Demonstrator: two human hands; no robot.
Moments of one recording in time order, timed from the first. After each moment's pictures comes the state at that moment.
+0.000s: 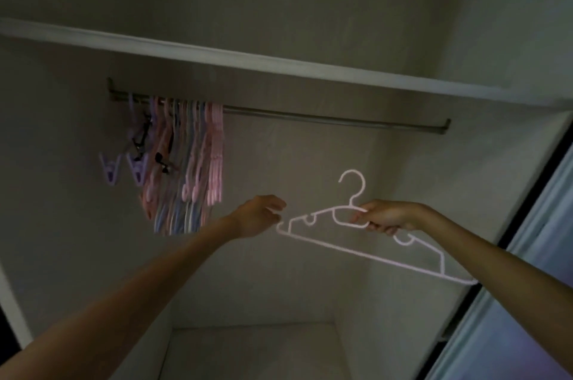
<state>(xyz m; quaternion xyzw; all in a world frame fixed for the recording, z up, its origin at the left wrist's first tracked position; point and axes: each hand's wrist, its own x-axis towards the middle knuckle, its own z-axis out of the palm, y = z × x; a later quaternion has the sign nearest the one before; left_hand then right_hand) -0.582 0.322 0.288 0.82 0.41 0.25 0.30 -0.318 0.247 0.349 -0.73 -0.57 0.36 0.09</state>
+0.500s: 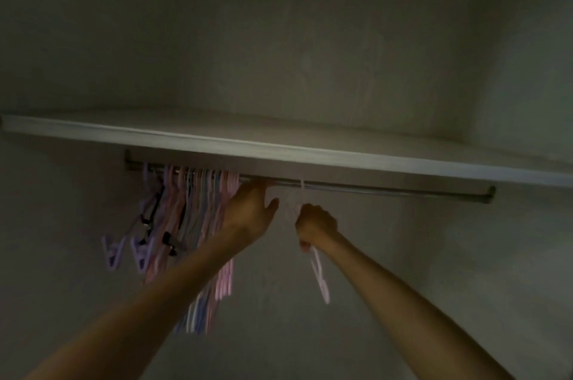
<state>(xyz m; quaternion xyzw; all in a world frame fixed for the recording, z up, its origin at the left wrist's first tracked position) -0.594 0.411 0.392 0.76 0.50 0.42 0.02 -0.456 0.393 0.403 -0.77 -0.62 0.05 0.09</state>
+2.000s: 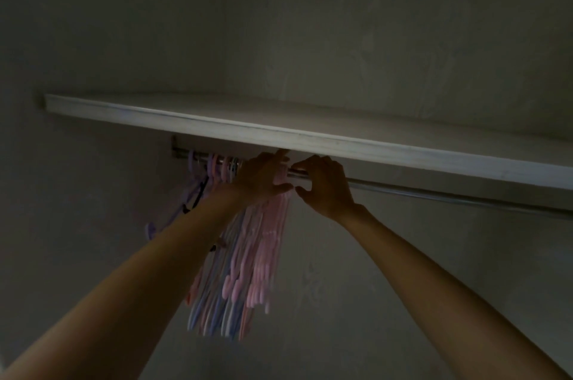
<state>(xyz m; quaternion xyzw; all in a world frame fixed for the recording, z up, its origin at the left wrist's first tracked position) -0.657 0.486 0.410 0.80 0.52 0.29 -0.01 -0.489 0.496 0.396 -0.49 -0.80 -0.16 0.30</state>
